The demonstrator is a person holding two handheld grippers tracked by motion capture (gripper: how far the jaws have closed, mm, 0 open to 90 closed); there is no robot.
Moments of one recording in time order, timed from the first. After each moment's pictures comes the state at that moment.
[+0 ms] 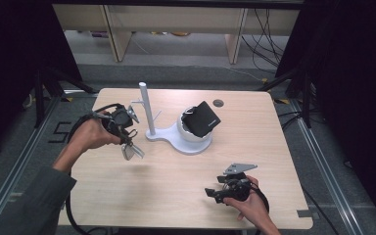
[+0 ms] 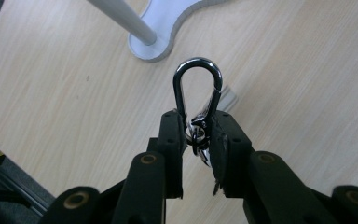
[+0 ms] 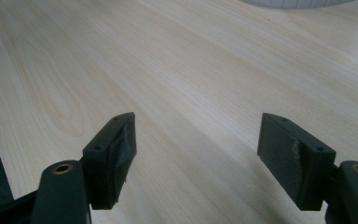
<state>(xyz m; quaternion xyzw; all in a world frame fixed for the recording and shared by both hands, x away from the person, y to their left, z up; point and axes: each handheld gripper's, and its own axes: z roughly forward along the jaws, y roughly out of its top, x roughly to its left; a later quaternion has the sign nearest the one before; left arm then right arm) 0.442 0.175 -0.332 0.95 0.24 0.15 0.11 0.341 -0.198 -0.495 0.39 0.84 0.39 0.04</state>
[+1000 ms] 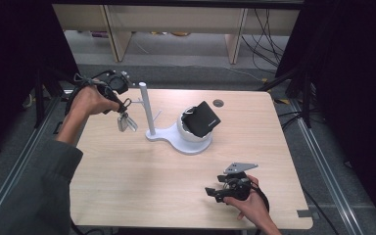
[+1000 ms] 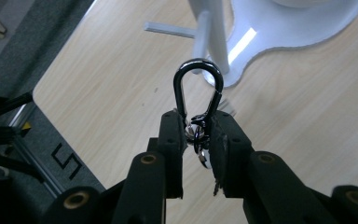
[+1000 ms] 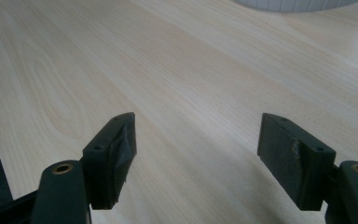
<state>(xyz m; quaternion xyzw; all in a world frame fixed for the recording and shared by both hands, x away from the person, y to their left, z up) 0.499 0.183 -0.288 0.92 0.33 0.18 0.13 0.341 -0.198 -0.493 0.40 0.83 0.39 0.04</state>
